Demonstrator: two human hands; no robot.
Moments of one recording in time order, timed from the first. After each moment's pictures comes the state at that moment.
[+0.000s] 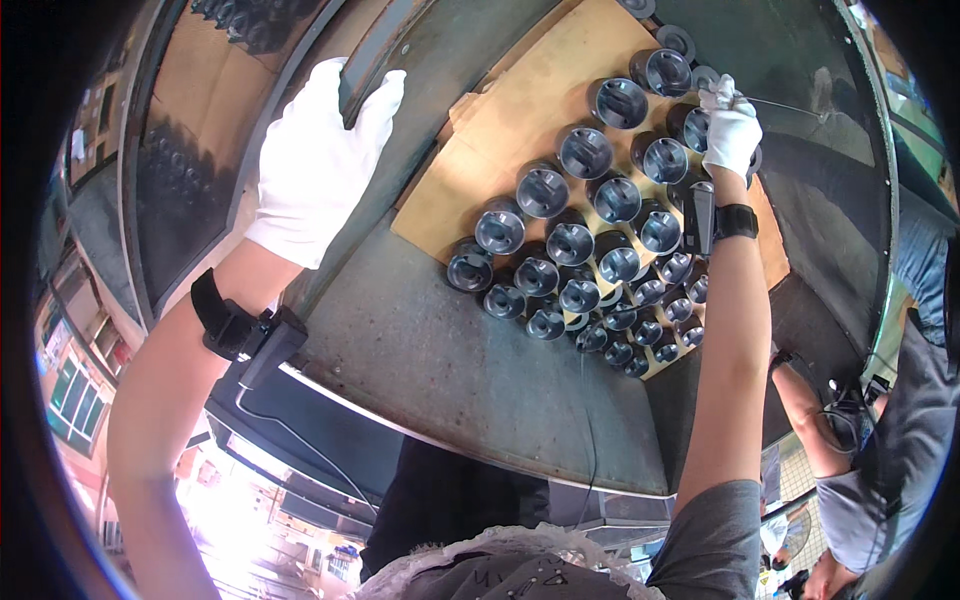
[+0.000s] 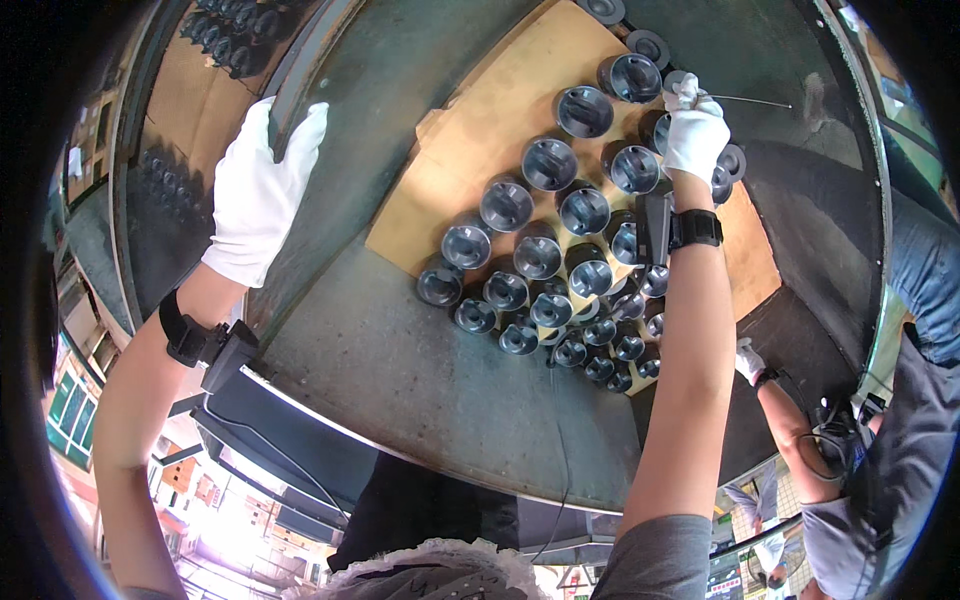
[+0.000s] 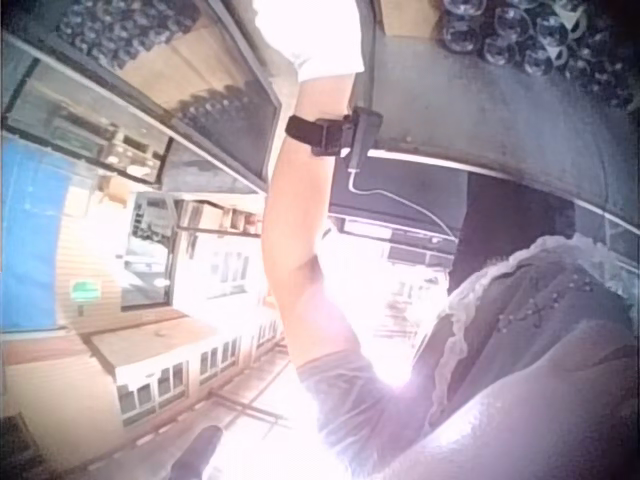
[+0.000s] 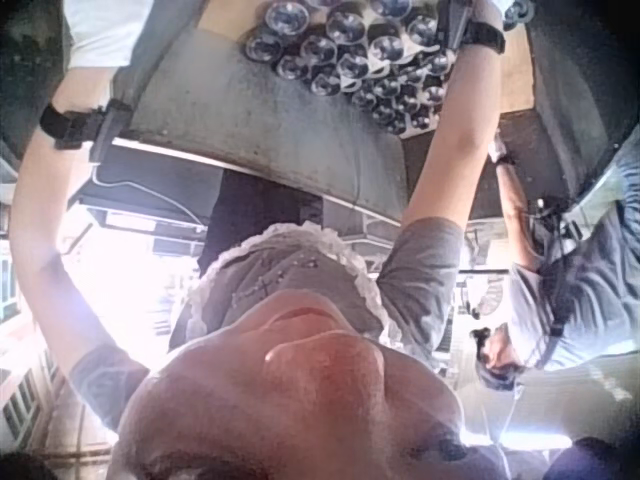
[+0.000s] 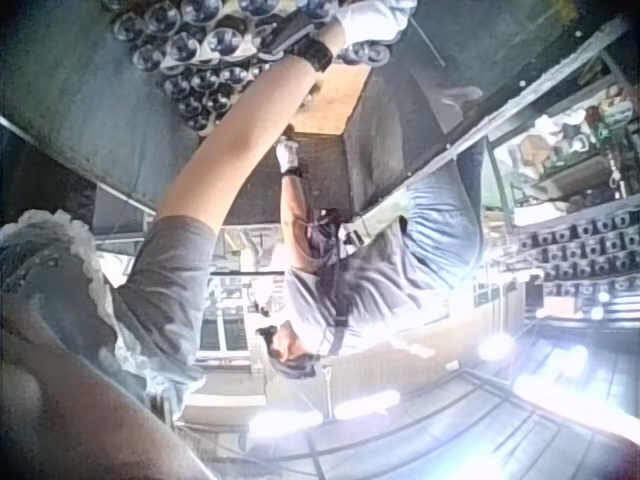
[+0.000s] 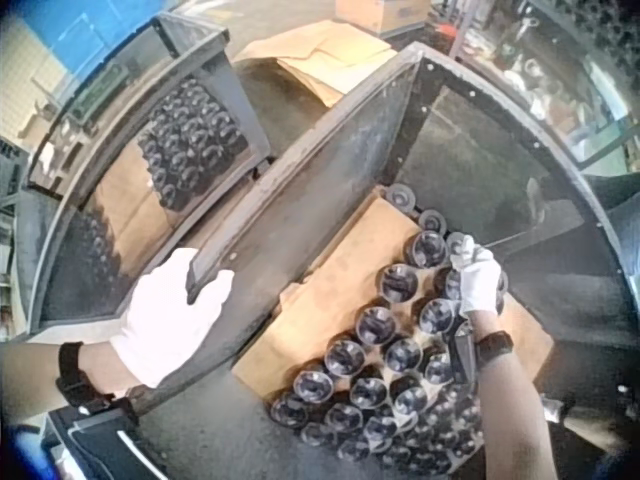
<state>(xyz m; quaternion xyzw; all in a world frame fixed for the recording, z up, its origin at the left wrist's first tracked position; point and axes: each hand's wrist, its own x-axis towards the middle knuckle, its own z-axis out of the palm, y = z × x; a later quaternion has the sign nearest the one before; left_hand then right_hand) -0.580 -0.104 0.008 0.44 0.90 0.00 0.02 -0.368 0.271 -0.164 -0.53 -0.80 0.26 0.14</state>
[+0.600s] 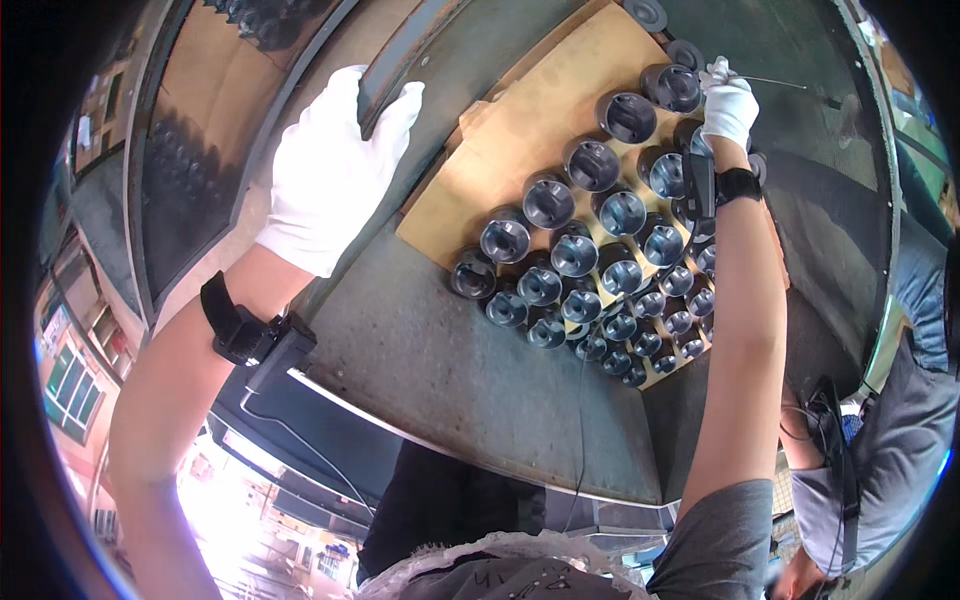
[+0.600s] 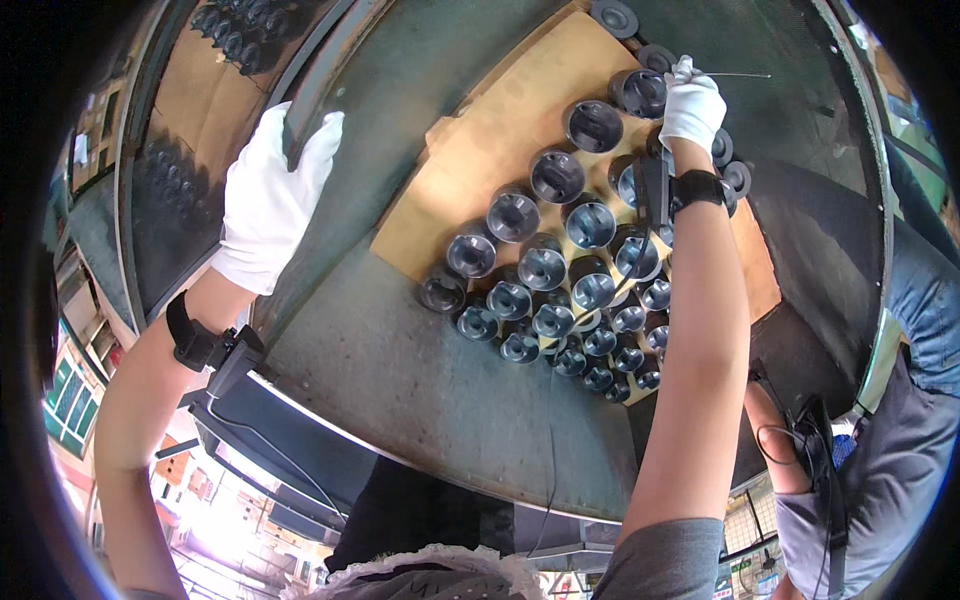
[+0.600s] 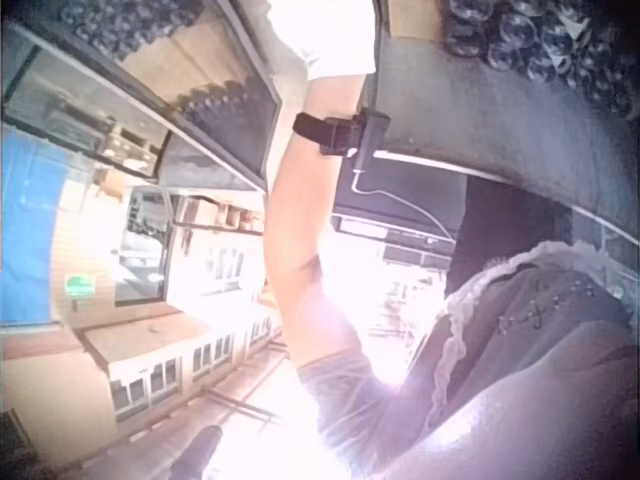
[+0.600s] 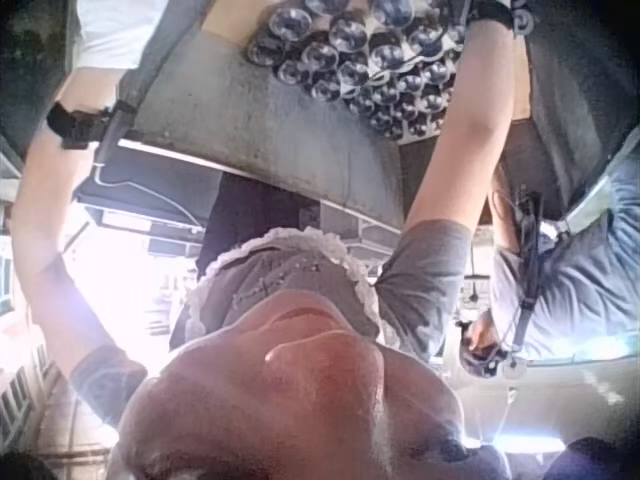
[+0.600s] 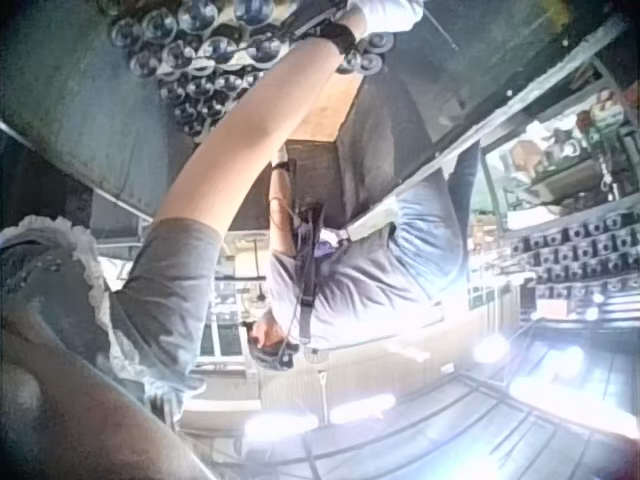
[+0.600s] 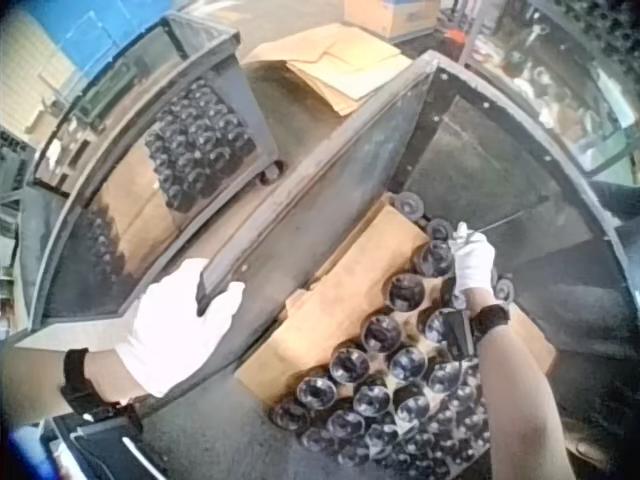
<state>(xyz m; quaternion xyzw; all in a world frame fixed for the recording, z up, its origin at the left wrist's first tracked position) -0.576 -0.095 0.016 0.34 0.94 0.07 0.05 -0.418 0.304 -0.212 -0.50 -0.79 0.32 0.16</state>
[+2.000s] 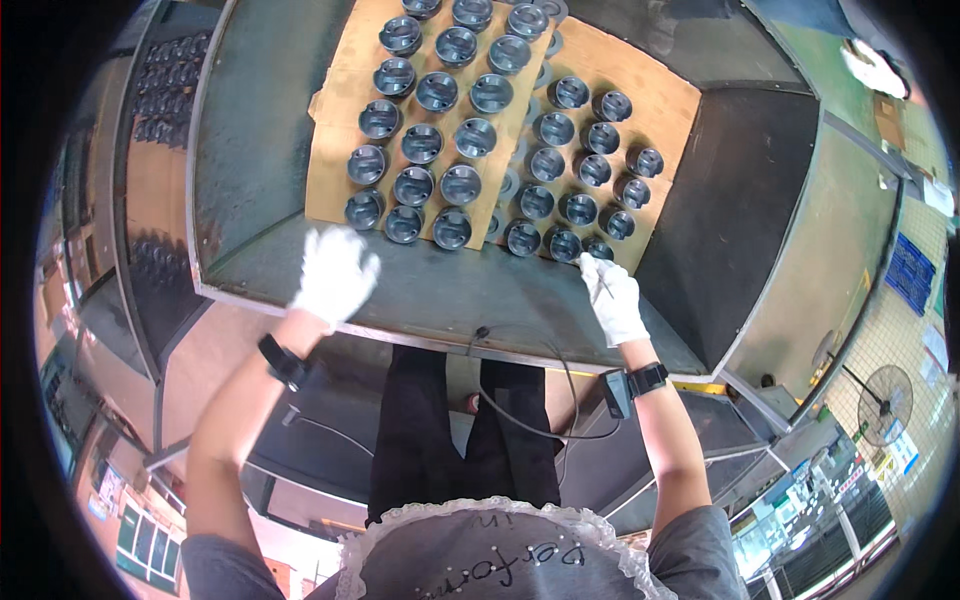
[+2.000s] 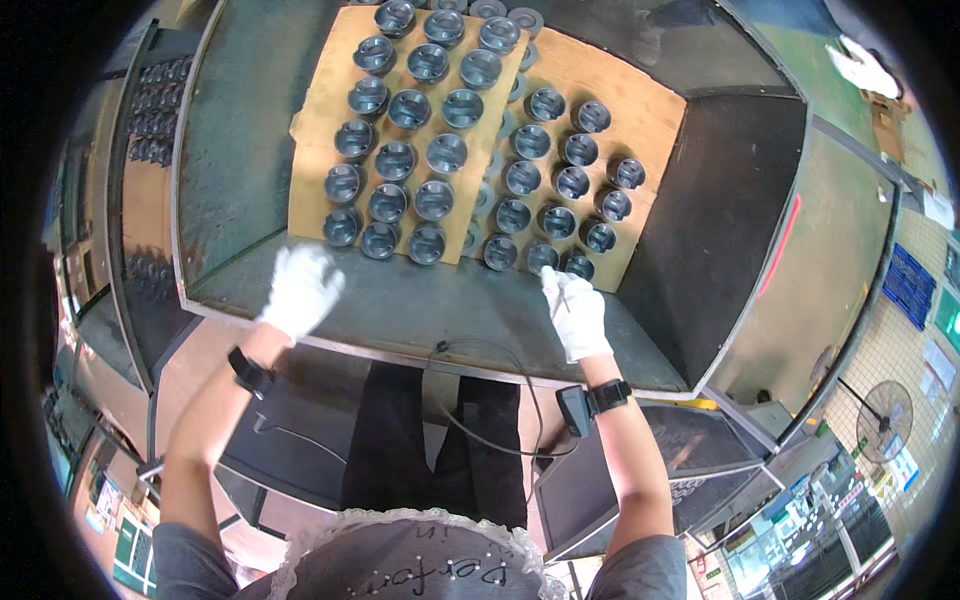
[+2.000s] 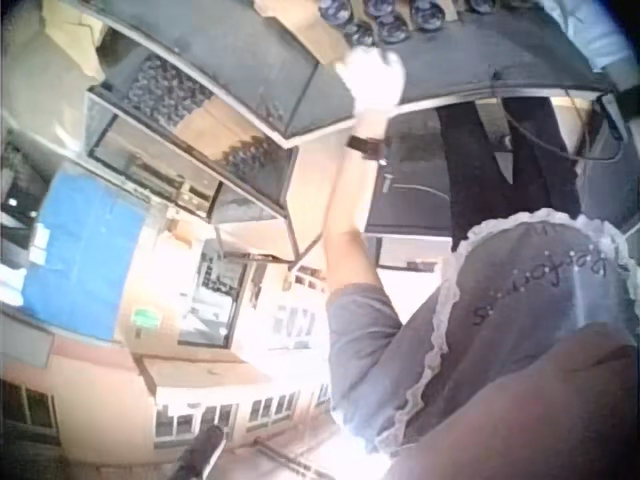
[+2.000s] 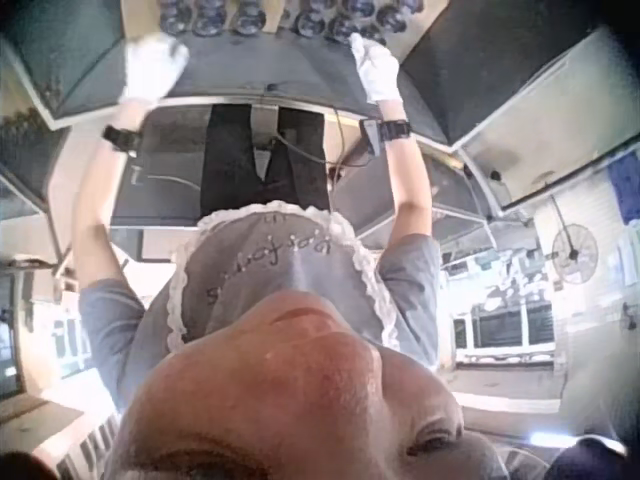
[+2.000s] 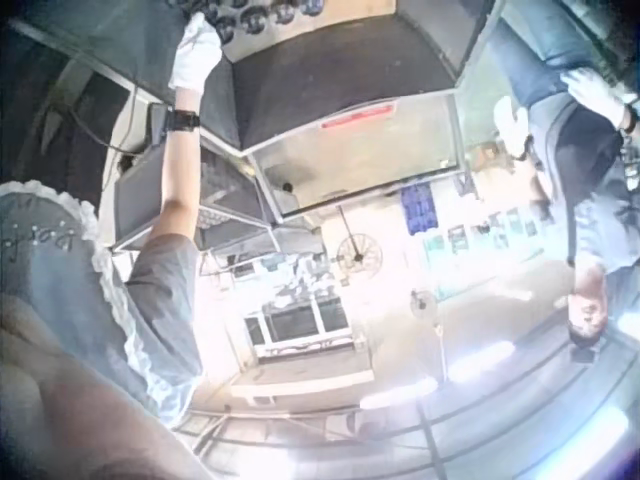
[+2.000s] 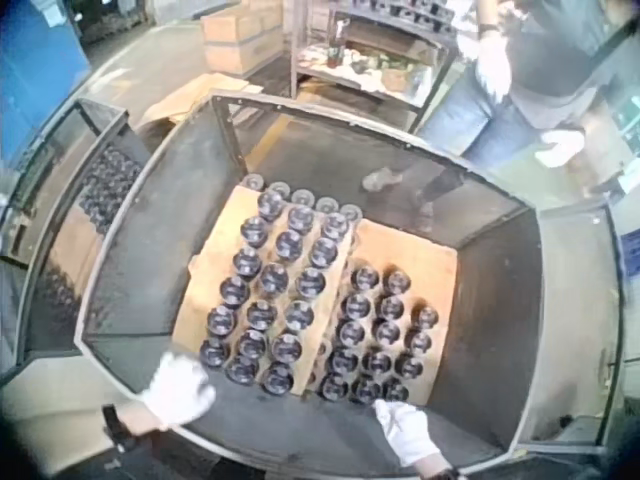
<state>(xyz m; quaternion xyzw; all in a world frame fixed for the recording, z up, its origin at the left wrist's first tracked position) -0.271 -0.211 0.037 0.58 0.78 -0.08 0.24 0.119 -0.032 0.005 -0.49 -0.82 0.29 0.03</state>
